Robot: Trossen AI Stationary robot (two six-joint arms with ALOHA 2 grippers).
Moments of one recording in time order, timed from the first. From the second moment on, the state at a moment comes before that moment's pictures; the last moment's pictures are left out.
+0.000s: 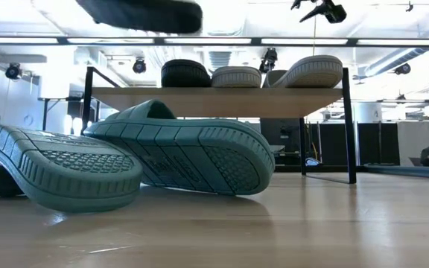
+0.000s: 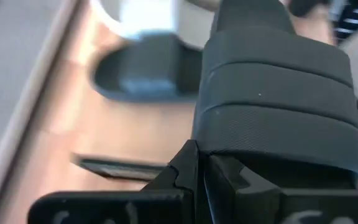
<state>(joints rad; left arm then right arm) 0.58 1.09 1.53 -1.31 0.38 0.30 -0.98 1.64 2.36 -1.49 -0.53 0.47</state>
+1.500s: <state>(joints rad) -0.40 1.00 1.16 -0.85 -0.05 -0.12 0.15 1.94 2.35 -1.21 -0.12 -0.04</state>
